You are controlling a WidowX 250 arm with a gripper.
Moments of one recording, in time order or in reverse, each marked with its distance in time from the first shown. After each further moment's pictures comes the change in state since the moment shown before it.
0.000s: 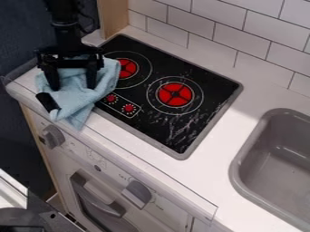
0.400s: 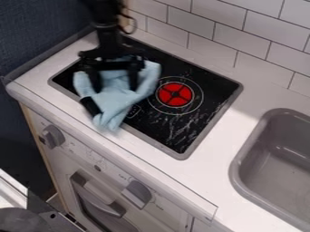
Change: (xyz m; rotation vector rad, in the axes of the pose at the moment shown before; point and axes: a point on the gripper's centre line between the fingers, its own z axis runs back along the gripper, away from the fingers) arm -0.016 -0.079 0.000 -0.103 0.023 -0.120
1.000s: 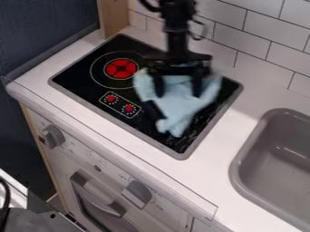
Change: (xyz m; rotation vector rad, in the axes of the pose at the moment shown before) arm -0.020 -0.114 -0.015 -0.027 0.055 -0.161
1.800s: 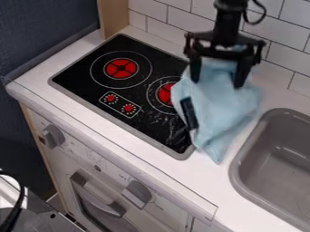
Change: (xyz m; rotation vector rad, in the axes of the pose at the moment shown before) arm -0.025 -0.036 0.058 0.114 -0.125 -0.025
